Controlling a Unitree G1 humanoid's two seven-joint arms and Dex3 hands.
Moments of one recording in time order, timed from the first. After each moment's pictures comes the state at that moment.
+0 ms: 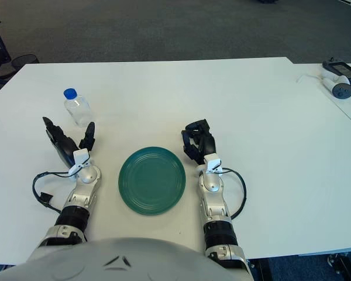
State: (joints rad) left arm -0.15 -0.06 0.12 0.61 0.30 -0.30 0.91; right arm 0.02 0.07 -0.03 0.31 -0.05 -0.30 -0.08
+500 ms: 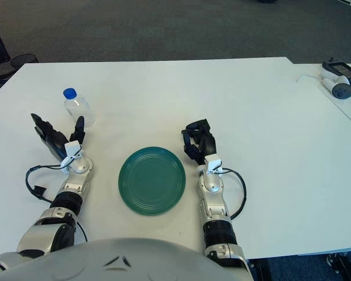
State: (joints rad) left arm -0.27 0.02 0.17 0.80 0.27 -0.36 0.95; right arm 0.00 0.07 -0.04 0.35 -0.04 -0.34 -0.06
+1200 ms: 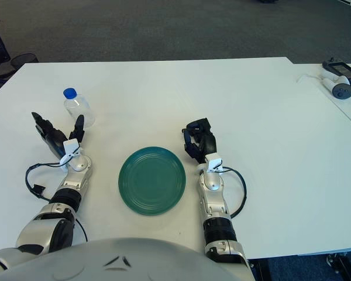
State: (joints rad) left arm -0.32 0.04 0.16 0.86 0.24 -0.38 0.92; right arm -0.02 0.07 -0.05 0.38 -0.03 -0.36 -0.06
